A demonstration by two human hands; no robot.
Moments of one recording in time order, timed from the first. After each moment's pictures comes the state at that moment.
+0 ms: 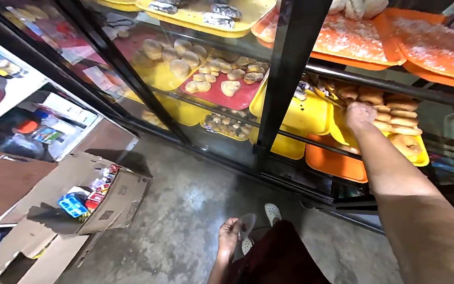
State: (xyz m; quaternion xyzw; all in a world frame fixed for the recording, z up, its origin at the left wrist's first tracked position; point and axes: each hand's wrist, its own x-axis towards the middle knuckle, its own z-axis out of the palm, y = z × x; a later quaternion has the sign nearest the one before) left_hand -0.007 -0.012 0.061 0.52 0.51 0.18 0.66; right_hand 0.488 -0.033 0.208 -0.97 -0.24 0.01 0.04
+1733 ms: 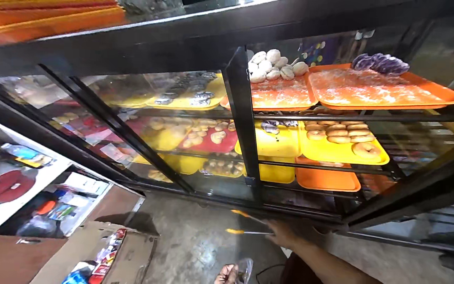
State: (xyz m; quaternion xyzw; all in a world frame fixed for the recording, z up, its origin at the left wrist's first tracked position) left_hand -0.053 -0.021 0.082 0.57 0.52 0.18 0.61; right_hand 0.206 -0.089 0.006 -0.77 -0.48 0.36 0.24
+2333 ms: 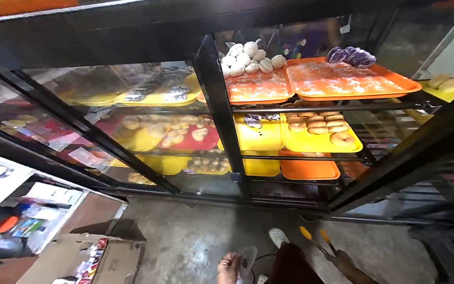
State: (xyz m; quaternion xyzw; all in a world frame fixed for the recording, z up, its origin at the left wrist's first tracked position) left_hand -0.023 -0.028 0.075 0.63 0.45 0.12 0.62; right_hand 0.222 -0.351 -0.097 -0.86 0.07 0.45 0.24
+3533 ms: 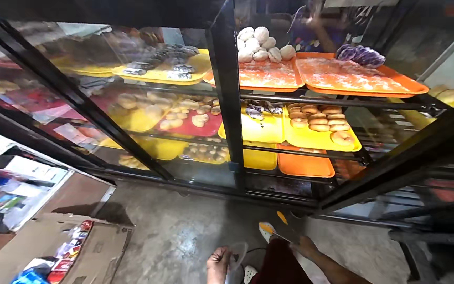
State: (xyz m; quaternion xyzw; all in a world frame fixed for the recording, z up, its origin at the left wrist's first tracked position) left_hand -0.039 -0.036 0.066 0.60 0.48 0.14 0.63; right_hand 0.206 -0.269 -0.097 -0.87 -0.11 0.43 0.22
